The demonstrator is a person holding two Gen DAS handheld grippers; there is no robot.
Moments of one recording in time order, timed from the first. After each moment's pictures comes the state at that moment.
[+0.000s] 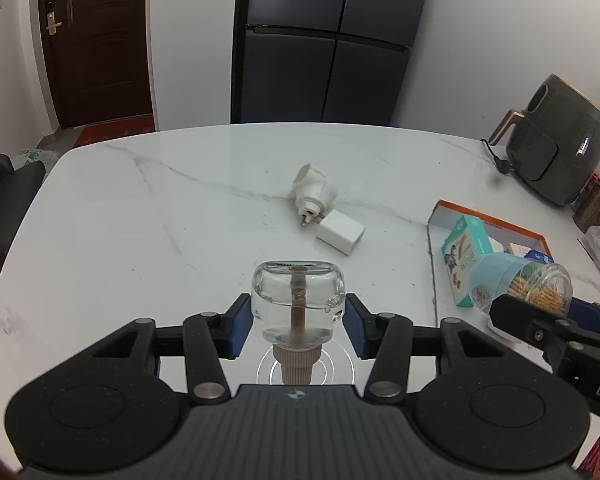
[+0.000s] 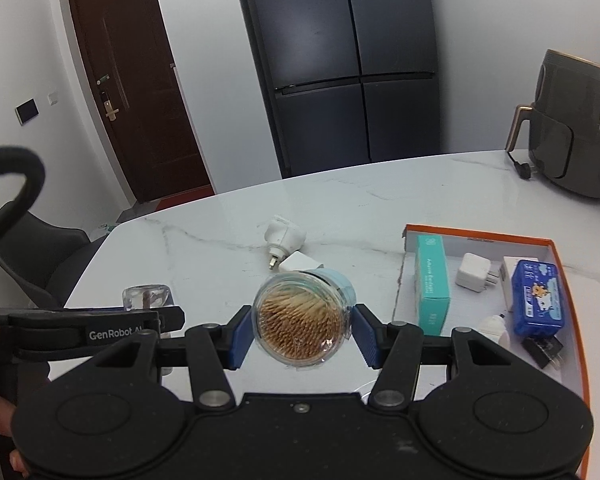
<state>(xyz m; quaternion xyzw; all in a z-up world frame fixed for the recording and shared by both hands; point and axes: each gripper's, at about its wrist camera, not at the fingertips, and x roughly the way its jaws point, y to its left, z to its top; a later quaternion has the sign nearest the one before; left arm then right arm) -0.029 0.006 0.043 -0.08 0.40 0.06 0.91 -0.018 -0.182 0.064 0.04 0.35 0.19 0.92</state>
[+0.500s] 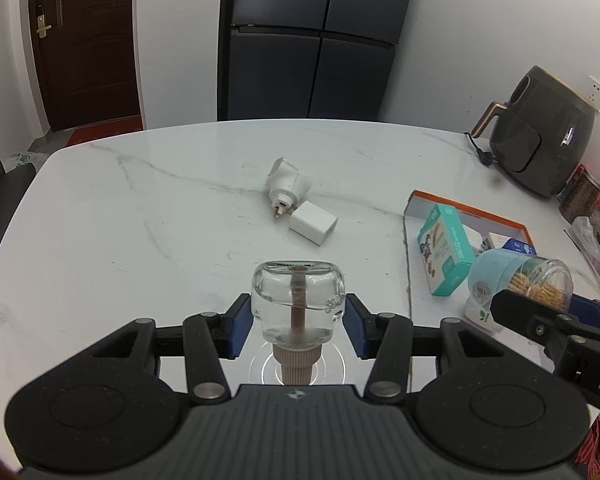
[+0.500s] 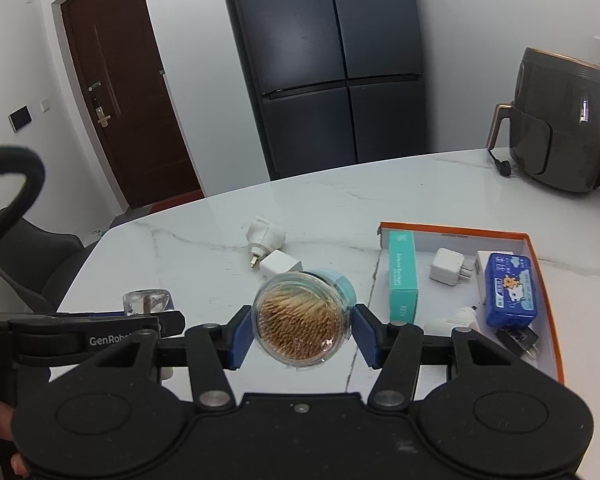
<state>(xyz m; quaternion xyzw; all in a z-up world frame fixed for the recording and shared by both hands) -0.037 -0.021 0.044 -0.08 0.40 0.05 0.91 -0.031 -0.211 0.068 0.04 0.34 0.18 0.92</state>
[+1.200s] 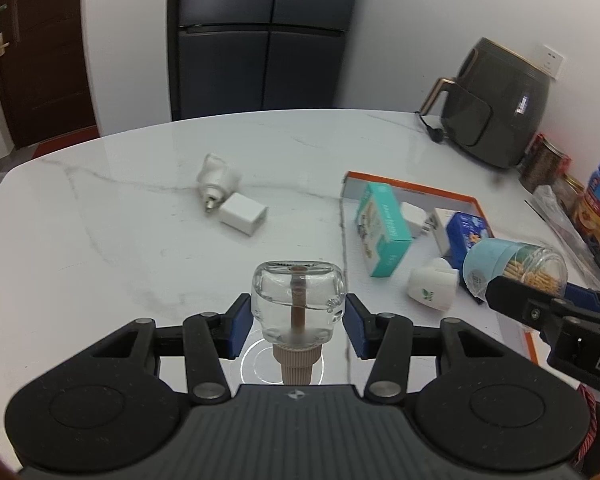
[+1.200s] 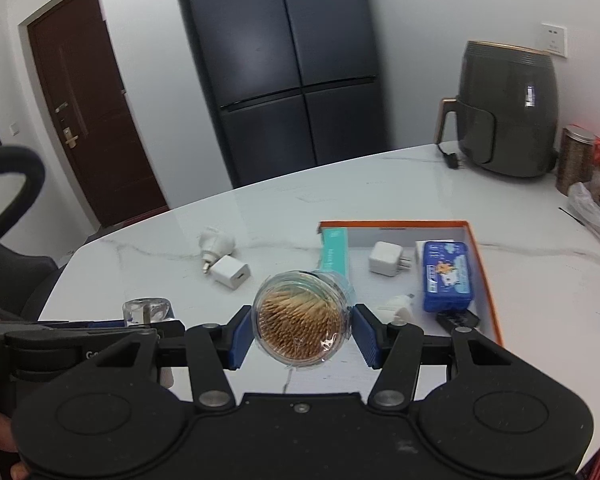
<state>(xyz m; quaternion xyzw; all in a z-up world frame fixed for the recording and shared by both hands) -0.031 -0.077 0.044 -0.06 0.40 -0.01 0.91 -0.048 -0.267 0.070 0.07 0.34 0.12 0.93</state>
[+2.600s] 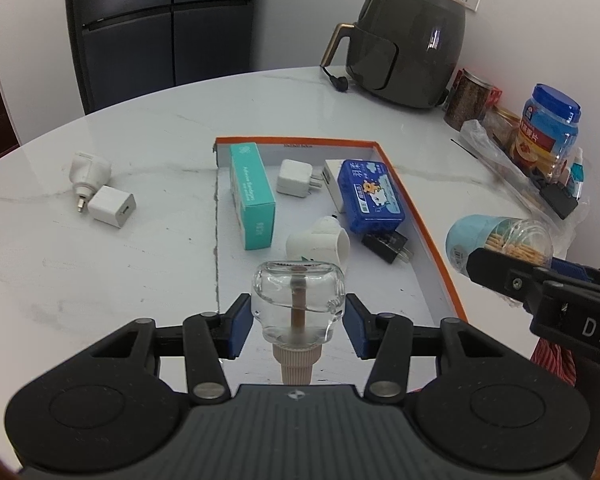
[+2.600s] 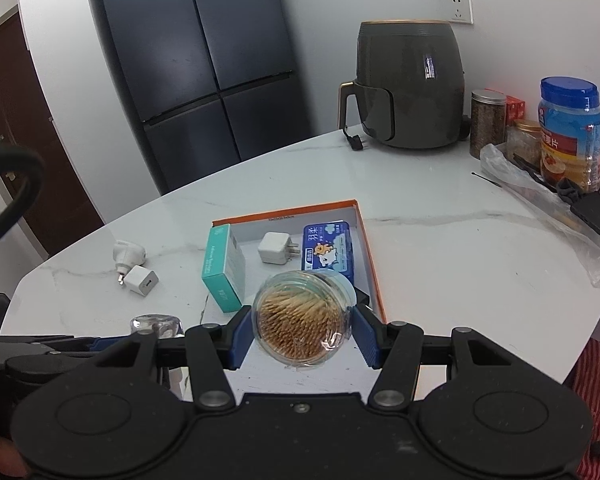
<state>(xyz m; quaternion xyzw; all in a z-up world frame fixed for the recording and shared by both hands) -0.013 -0.173 0.018 -0.01 0.44 -0.11 0.89 -0.054 -0.356 0.054 0.10 0.36 0.03 0.93</state>
